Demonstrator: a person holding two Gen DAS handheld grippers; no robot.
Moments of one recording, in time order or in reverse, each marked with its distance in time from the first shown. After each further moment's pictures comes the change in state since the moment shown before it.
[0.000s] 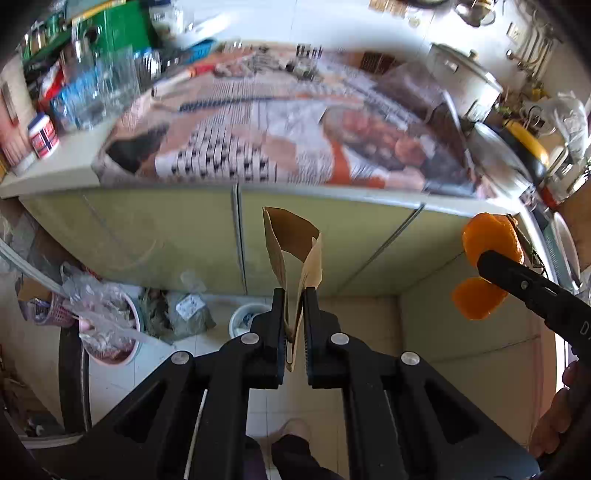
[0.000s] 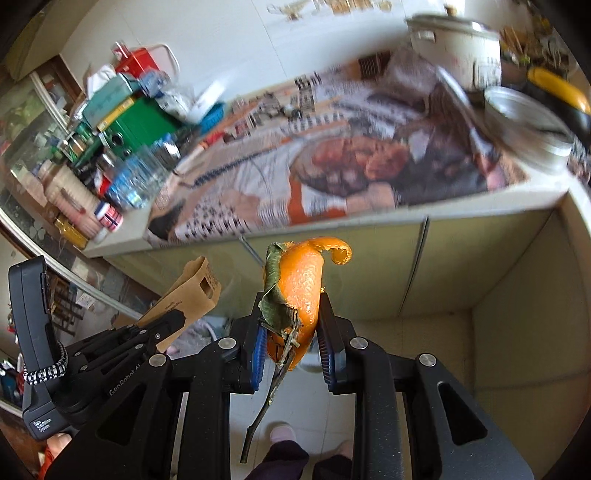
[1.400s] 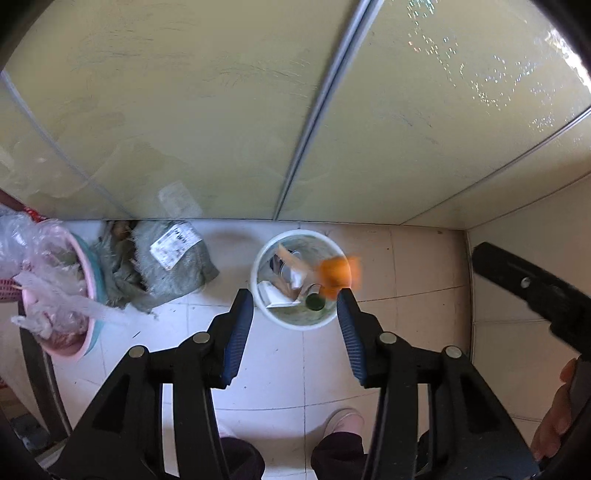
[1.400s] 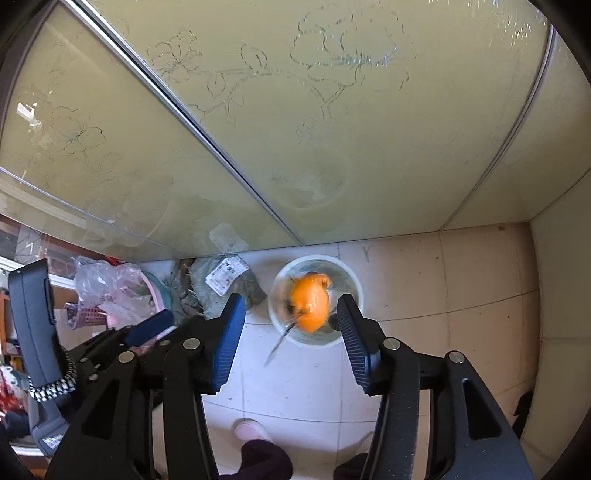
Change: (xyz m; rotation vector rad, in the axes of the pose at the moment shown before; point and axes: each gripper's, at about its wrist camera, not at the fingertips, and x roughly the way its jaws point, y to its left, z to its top) left arm 0.339 0.160 -0.117 -0.025 0.268 -0.033; right arm 0.325 -0.042 -0.129 0.088 0.256 -0.101
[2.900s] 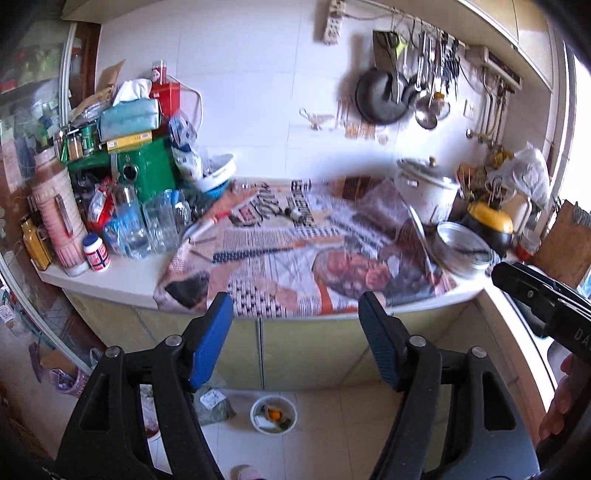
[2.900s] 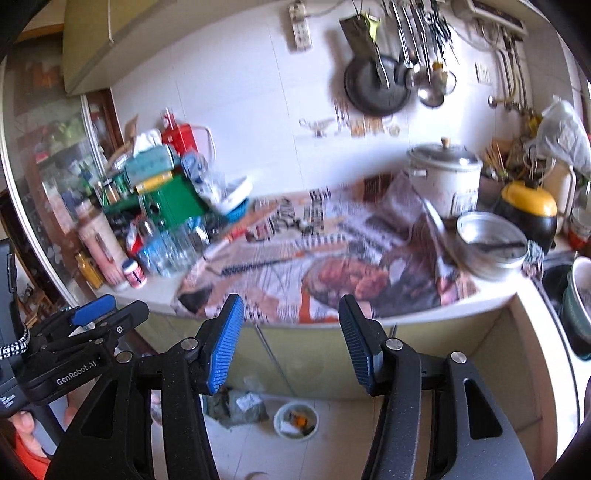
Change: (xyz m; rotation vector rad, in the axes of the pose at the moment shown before) left arm -0.553 -0.192 0.007 0.098 -0.713 0.053; right arm -0.508 0.081 0.022 -0.225 -0.670 0.017
